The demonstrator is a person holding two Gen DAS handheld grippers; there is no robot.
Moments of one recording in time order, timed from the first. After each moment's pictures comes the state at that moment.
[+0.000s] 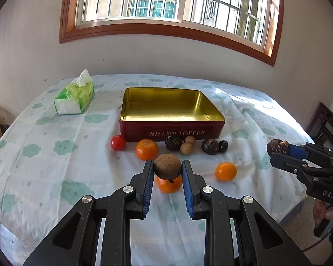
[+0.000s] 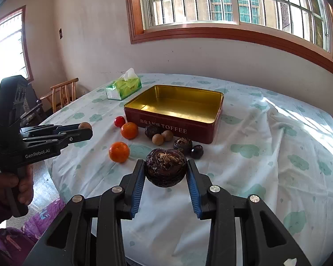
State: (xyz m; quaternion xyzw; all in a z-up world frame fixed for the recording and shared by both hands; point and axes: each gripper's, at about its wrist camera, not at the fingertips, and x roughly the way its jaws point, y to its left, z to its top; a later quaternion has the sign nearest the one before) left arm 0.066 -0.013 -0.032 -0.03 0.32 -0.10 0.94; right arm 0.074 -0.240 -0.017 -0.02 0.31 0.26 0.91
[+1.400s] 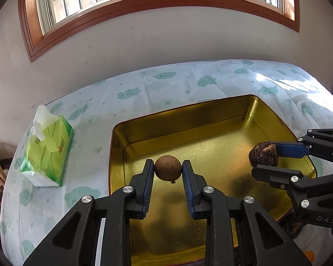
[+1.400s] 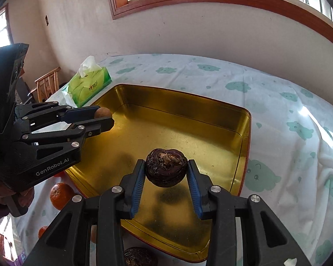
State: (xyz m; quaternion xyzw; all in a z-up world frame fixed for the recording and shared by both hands) left arm 0.313 -0.032 -0.074 0.09 0.39 -0.07 0.91; right arm 0.304 -0.183 -0.074 -0.03 0.41 0.27 0.87
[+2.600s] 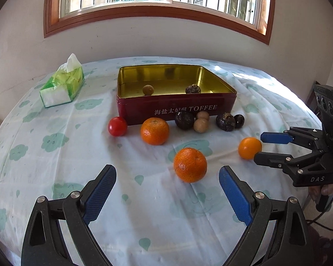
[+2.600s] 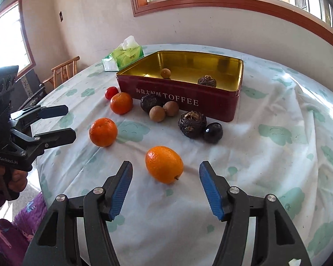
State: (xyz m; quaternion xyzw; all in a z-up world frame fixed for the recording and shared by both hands) left arm 0.096 -0.001 -0.084 0.00 0.36 -0.14 0.92; right arm 0.122 -0.219 -0.090 -0.03 0.39 0.28 0.88
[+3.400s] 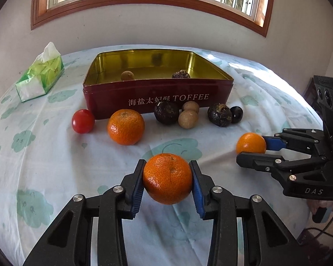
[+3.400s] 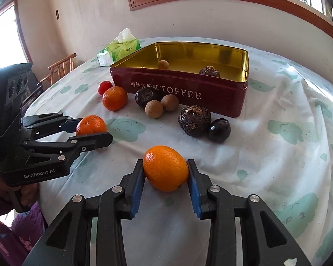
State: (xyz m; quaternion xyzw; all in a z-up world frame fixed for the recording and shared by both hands) left arm 0.126 -0.027 -0.112 -0.01 0.39 -0.16 0.91; right arm 0.137 -0.209 -0.105 -0.02 0.41 0.28 0.87
